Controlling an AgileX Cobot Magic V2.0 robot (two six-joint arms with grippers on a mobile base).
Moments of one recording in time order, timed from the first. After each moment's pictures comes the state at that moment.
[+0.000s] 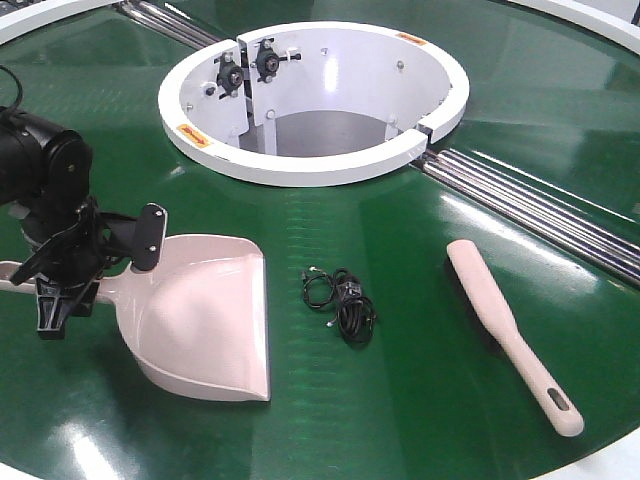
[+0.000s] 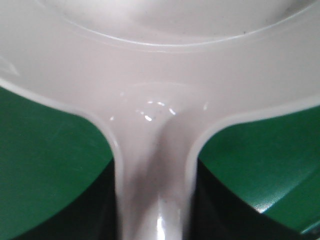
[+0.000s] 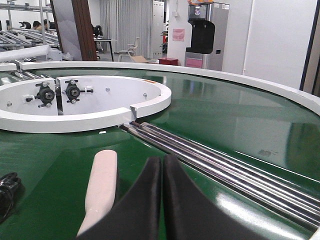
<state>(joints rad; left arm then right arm) -0.23 1.82 -1.34 0.23 1.12 1.18 -0.01 -0.01 0.03 -0.08 0.05 0.02</state>
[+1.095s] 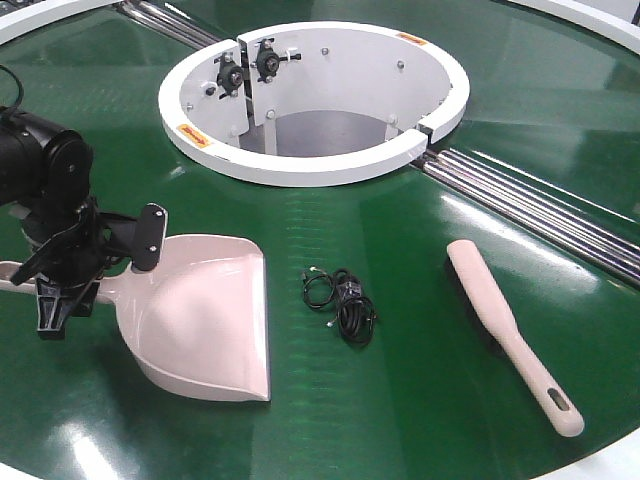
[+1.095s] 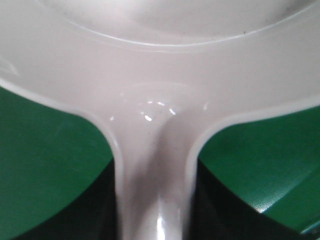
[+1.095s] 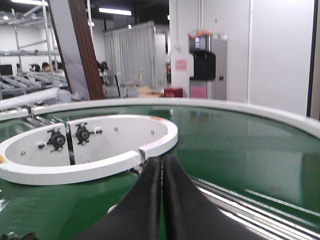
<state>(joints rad) -0.23 1.82 -1.34 0.23 1.12 1.18 -0.01 0.08 -0.17 -0.07 0.08 0.10</state>
